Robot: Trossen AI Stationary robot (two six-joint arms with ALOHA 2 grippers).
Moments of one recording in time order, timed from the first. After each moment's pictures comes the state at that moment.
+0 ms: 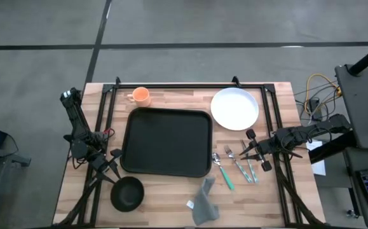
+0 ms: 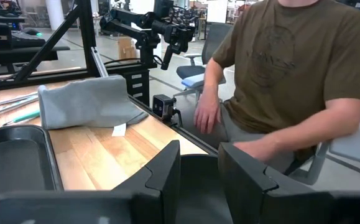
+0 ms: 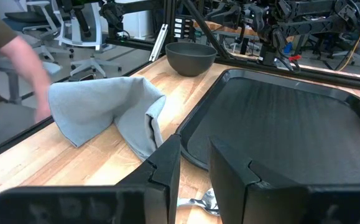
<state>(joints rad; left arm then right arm) -1.09 0.20 0.01 0.06 -0.37 -0.11 0.29 0.16 0.03 -0.04 -0.08 -0.04</state>
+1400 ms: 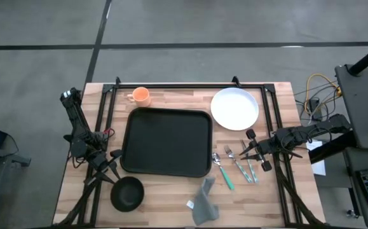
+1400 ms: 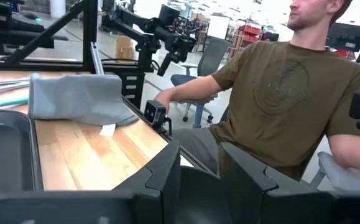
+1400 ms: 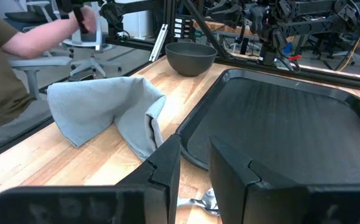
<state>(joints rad) -1.09 0.20 0.01 0.11 -0.37 -0.25 0.29 0.16 0.03 -0.04 -0.08 -0.04</state>
